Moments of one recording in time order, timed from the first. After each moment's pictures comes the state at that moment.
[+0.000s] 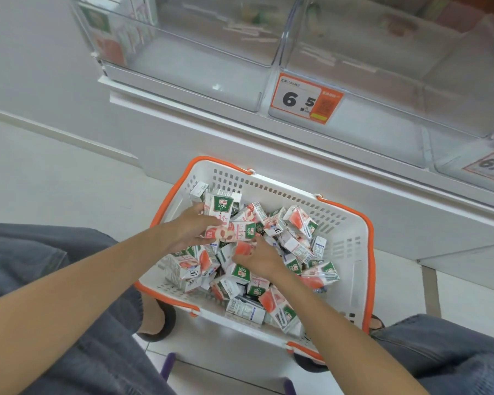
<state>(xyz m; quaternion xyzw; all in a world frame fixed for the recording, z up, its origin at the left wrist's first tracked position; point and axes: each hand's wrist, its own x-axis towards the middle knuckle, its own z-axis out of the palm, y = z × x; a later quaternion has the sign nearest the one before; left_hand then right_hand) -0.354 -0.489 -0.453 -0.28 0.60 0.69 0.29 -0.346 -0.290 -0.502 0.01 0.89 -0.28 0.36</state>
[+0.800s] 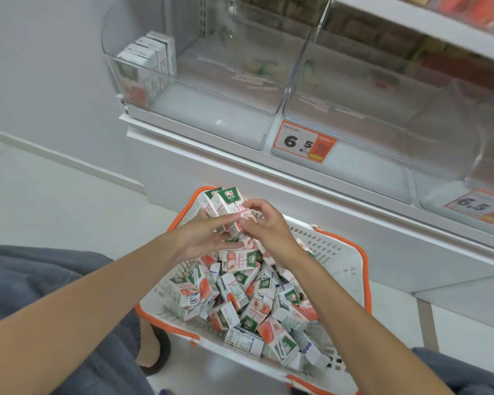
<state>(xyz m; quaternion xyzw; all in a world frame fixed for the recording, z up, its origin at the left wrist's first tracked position) -0.376 -0.490 -0.414 -0.18 0.41 0.86 0.25 -0.395 -0.313 -0.382 -0.09 0.74 -0.63 0.22</state>
